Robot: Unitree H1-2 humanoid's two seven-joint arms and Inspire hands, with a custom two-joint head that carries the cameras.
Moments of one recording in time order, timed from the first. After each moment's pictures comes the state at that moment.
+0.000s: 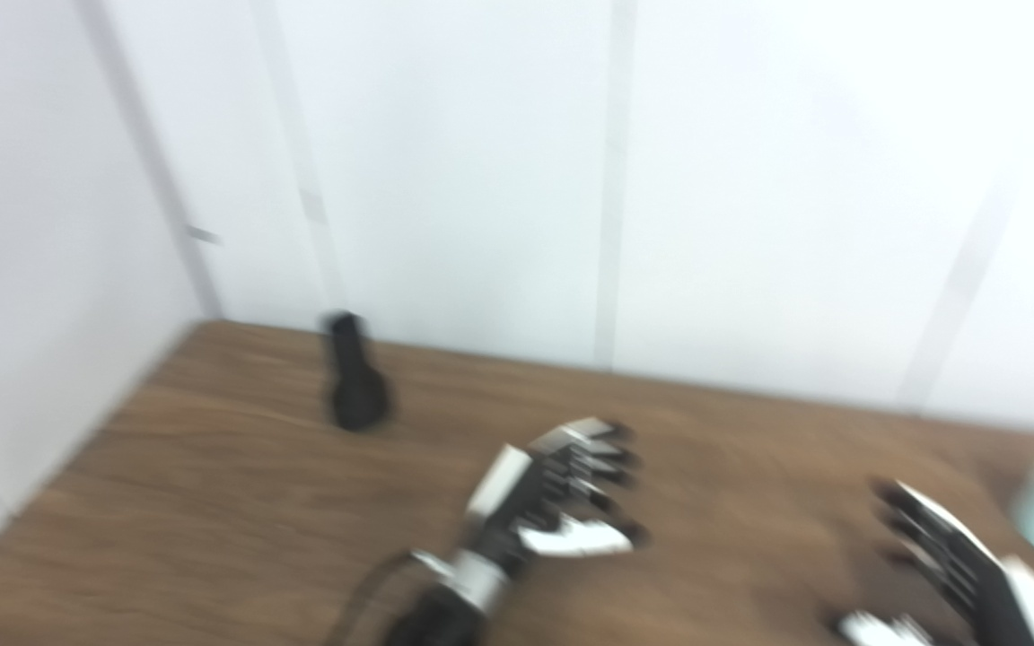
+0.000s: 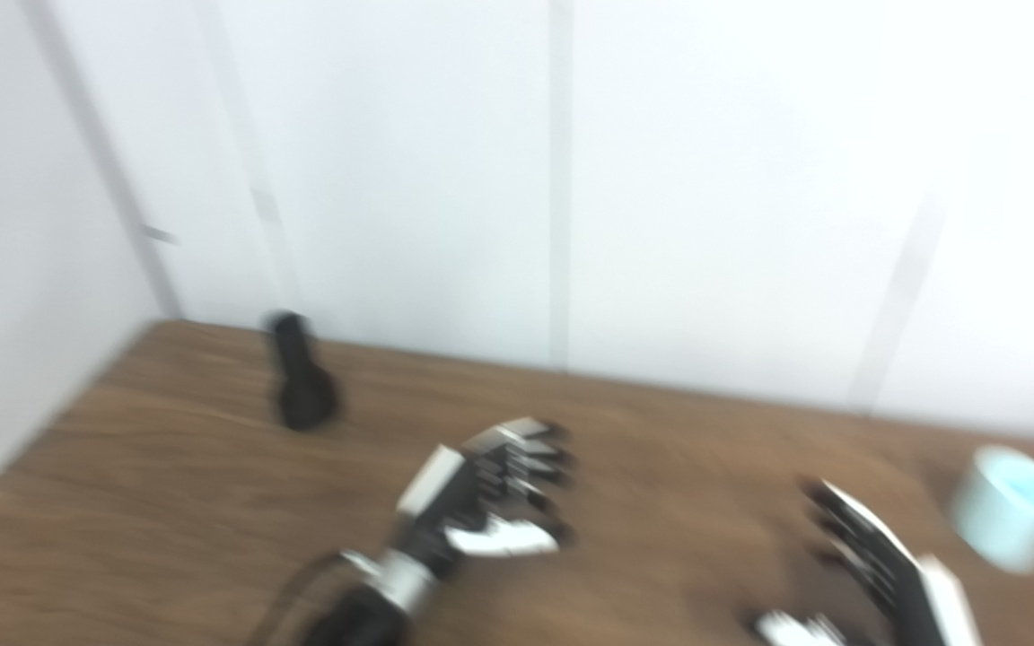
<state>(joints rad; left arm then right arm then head) -0.29 0.05 -0.09 0.21 0.03 -0.14 -0.17 -0.06 -0.17 -0.04 -0.19 -0.13 0.06 0.01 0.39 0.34</state>
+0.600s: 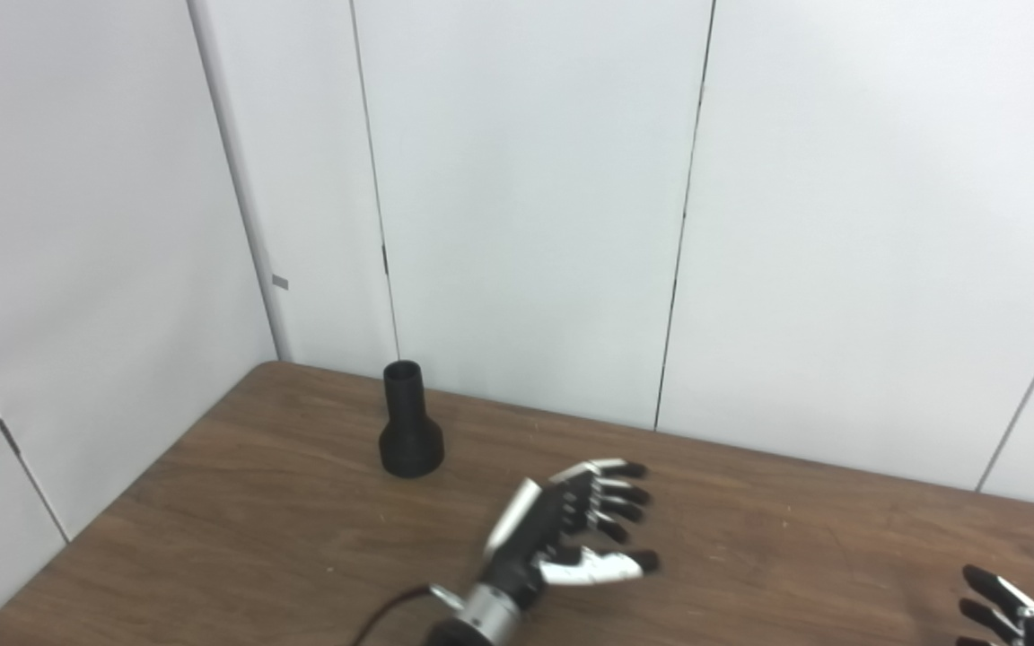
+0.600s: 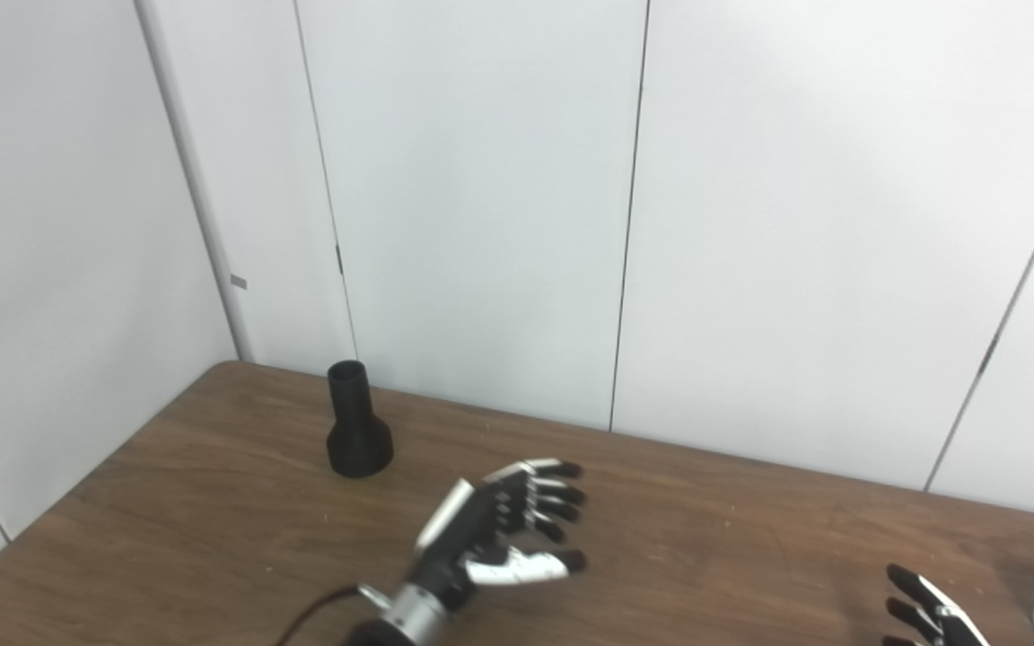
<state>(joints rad) -0.27 0.11 0.00 0.09 0.05 -0.11 -0.12 -0.07 -0.19 -0.05 -0.13 -0.09 0.00 0.03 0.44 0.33</state>
